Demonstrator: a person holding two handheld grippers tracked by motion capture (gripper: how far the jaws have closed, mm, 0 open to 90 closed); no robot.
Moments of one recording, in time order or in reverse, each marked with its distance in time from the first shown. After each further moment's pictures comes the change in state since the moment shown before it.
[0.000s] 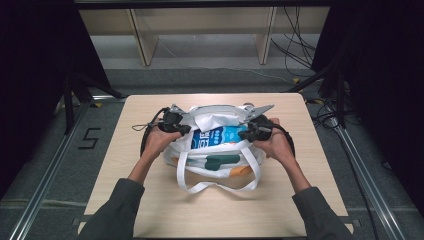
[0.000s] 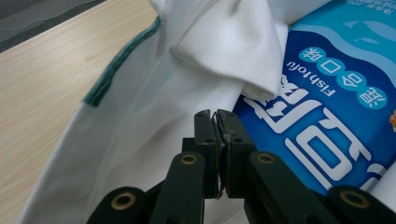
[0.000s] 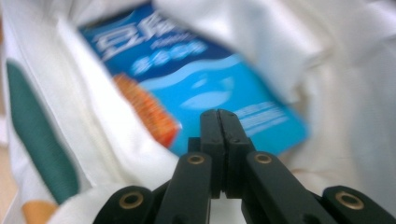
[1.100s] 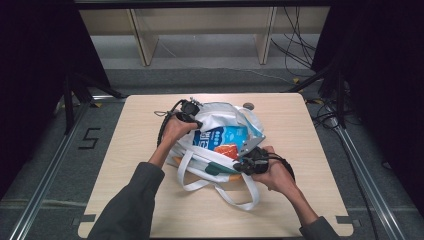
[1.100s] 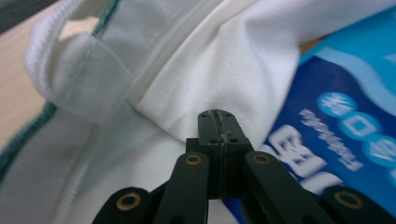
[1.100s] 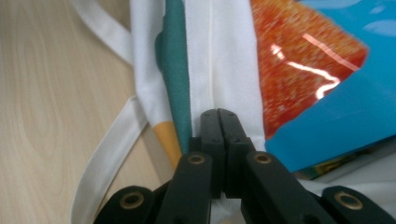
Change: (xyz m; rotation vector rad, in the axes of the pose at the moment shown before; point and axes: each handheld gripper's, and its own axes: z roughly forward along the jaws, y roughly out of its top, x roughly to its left) left arm -0.008 0.046 0.043 0.158 0.037 0.022; right arm 0.073 -0.042 -0.004 0.093 0.111 -0.112
